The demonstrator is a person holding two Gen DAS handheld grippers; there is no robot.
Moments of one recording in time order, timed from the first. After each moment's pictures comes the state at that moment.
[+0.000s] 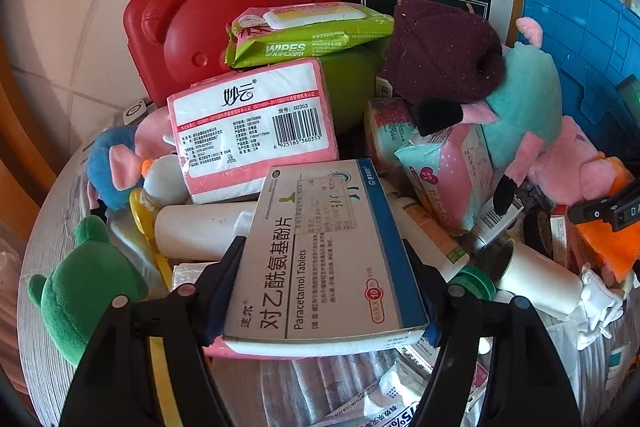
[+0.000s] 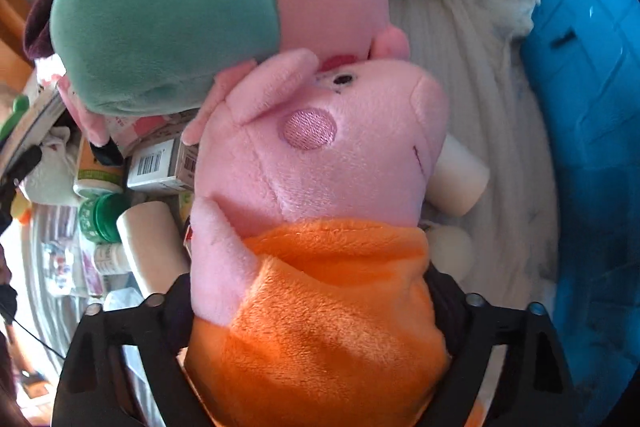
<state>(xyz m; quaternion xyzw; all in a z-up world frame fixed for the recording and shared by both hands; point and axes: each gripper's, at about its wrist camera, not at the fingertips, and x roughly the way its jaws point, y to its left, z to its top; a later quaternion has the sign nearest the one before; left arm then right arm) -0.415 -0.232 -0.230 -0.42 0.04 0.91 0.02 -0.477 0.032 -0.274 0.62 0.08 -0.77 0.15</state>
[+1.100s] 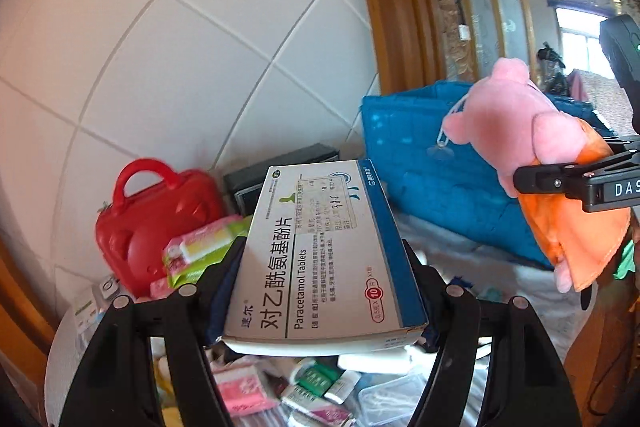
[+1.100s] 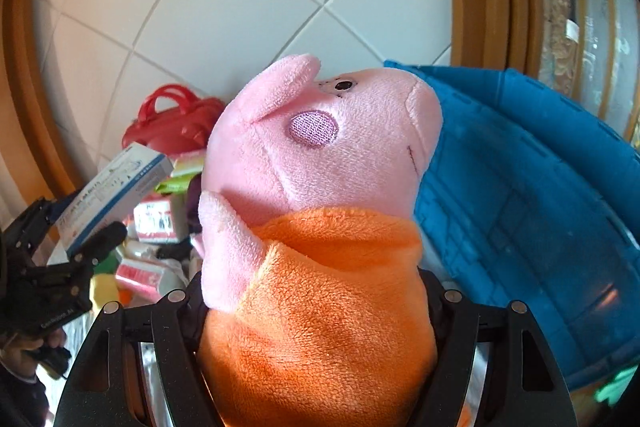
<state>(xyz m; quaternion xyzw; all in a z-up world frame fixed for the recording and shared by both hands) -0.305 -0.125 -0.045 -0.19 0.11 0.95 0.20 -0.288 0.080 -0.054 0.31 -0.02 -0.95 0.05</state>
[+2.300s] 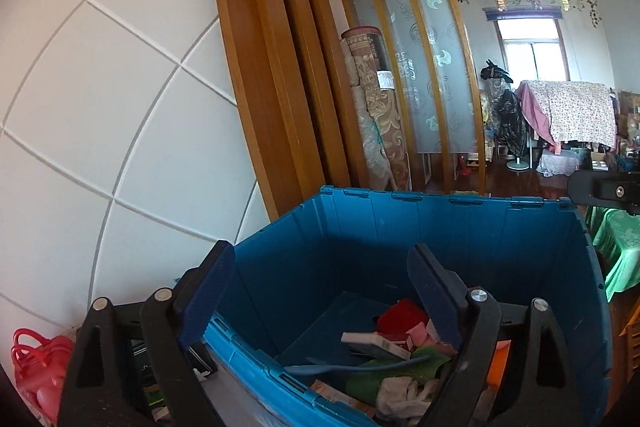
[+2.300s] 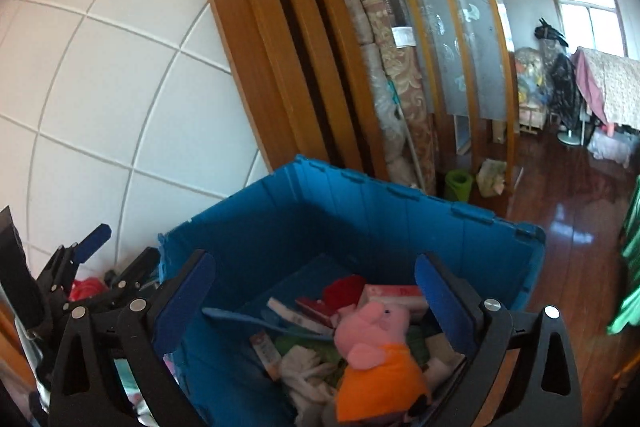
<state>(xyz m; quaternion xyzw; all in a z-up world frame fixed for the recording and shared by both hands) -0.394 0.227 0.066 -0.11 0.14 0.94 0.28 -0.289 0.430 0.067 0.20 -0.16 -0.96 -0.12</state>
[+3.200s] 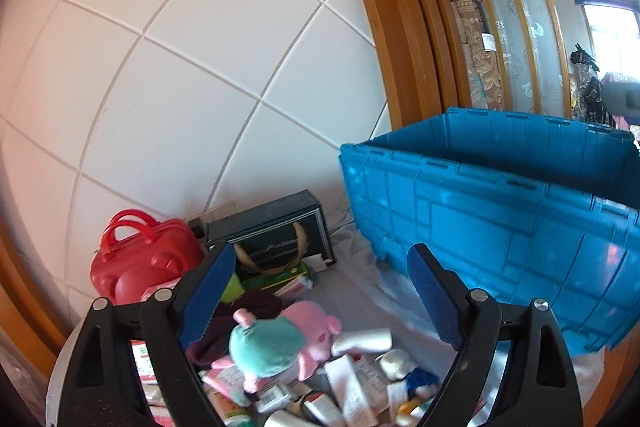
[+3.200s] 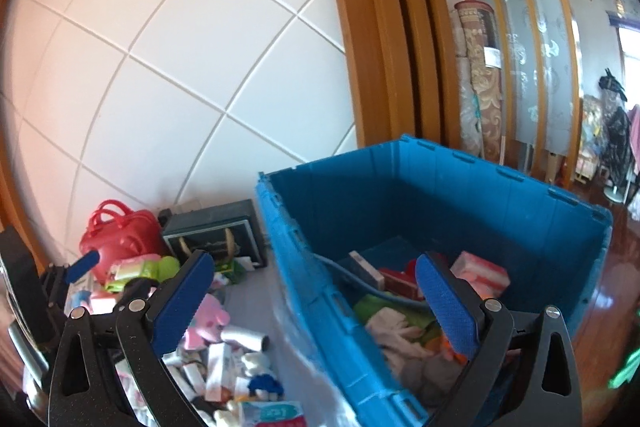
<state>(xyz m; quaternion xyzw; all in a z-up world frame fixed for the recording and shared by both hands) -0.326 0.019 -0.014 -0.16 0.13 0.97 0.10 -0.269 0.256 0.028 0.20 -0.08 -0.98 -0.01</state>
